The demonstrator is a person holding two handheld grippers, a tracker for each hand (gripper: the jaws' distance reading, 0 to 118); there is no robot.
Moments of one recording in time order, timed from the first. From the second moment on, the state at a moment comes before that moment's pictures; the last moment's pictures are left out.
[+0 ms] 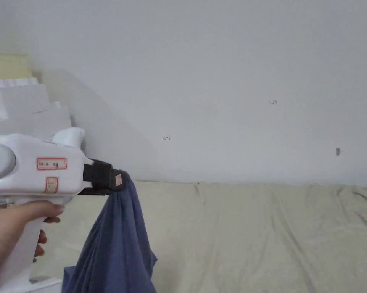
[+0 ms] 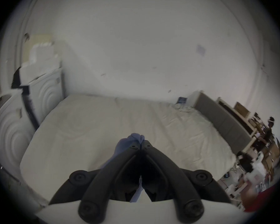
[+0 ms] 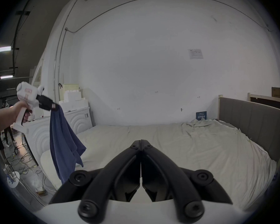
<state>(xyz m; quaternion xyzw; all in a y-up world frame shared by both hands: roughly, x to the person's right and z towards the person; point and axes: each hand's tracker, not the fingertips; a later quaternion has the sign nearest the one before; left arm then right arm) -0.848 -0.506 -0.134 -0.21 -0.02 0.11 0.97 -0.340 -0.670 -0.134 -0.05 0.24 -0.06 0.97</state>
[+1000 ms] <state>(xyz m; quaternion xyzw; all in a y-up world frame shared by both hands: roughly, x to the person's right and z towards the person) -0.490 -0.790 -0.450 -0.50 -0.19 -0.04 0.85 -0.209 -0.745 -0.175 -0.11 0.14 -0.06 0.98</state>
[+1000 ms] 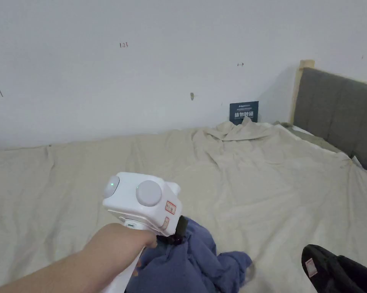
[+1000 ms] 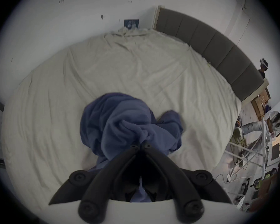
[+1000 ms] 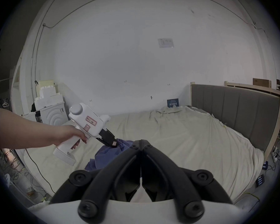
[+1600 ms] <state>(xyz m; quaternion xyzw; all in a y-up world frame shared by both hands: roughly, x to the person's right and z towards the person) -0.531 -0.787 -0.416 -0.51 -0.18 0.02 0.84 -0.217 -0.749 -0.174 -0.15 0.14 -0.10 0.97</state>
